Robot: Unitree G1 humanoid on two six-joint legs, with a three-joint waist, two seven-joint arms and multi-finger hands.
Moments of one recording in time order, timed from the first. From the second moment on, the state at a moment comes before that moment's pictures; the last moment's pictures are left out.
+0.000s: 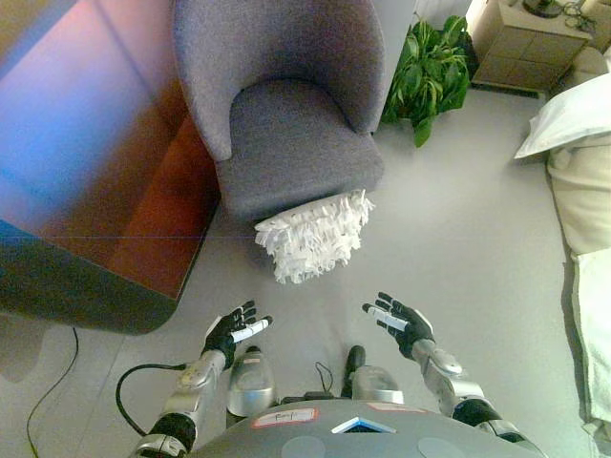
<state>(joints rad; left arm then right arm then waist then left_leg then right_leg) 0.12 0.26 -0.19 0.85 -0.37 -0.15 -0.12 0.08 -0.26 0.20 0.82 0.43 -0.07 0.09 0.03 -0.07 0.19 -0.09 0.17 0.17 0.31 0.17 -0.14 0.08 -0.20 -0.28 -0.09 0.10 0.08</state>
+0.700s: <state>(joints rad) 0.19 0.29 -0.09 0.84 -0.36 -0.18 -0.12 0.18 -0.24 0.20 0.74 0.39 -0.05 0.16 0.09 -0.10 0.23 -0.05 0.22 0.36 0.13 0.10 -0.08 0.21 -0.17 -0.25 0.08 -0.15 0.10</state>
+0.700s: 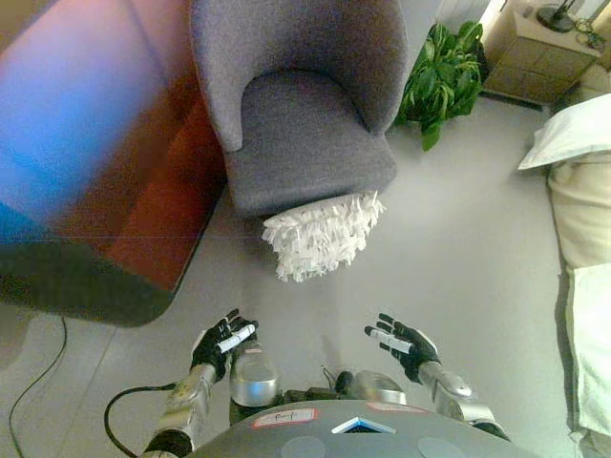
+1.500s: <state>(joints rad) 0.15 0.35 -0.10 0.85 -0.27 -0.10 -0.15 0.11 -0.32 0.28 0.58 -0.06 -0.07 -0.11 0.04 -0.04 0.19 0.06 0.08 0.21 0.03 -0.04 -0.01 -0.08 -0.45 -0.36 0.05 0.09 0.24</state>
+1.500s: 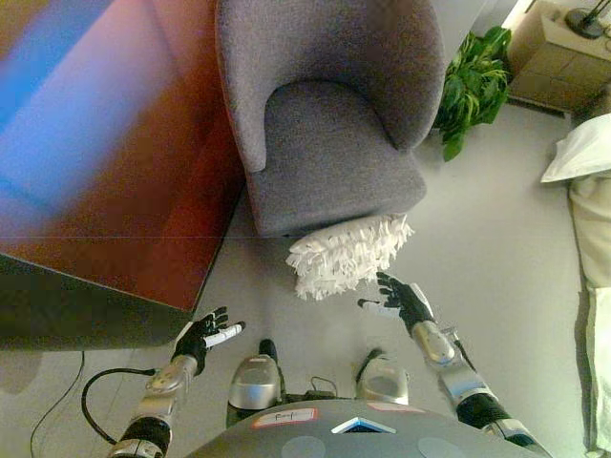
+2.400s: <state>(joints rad) 0.05 0.45 -0.17 0.61 -0.44 -0.11 -0.21 -0.08 -0.62 0.36 0.42 -0.62 -0.06 -0.25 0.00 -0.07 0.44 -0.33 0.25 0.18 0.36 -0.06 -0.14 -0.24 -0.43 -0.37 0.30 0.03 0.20</state>
